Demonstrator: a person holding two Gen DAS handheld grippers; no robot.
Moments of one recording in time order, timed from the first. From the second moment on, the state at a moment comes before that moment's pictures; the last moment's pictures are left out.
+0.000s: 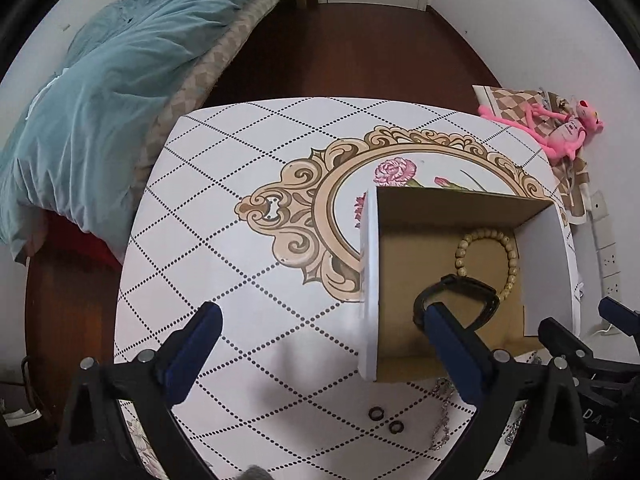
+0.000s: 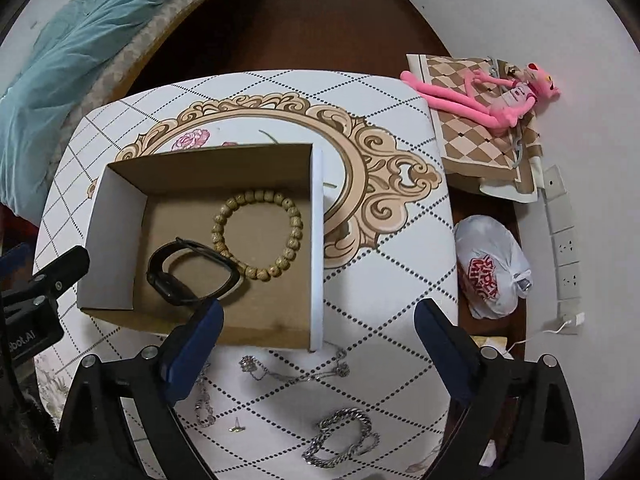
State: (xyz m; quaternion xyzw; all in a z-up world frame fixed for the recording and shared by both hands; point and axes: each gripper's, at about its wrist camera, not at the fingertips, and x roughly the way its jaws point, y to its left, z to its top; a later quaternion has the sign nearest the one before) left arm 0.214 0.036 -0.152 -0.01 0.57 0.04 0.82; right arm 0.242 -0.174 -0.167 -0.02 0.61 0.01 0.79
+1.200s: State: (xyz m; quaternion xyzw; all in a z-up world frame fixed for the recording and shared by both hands) left arm 0.089 0.041 -0.052 -0.01 0.47 0.06 0.88; right arm 0.115 -0.184 -0.060 0.03 0.52 0.00 0.85
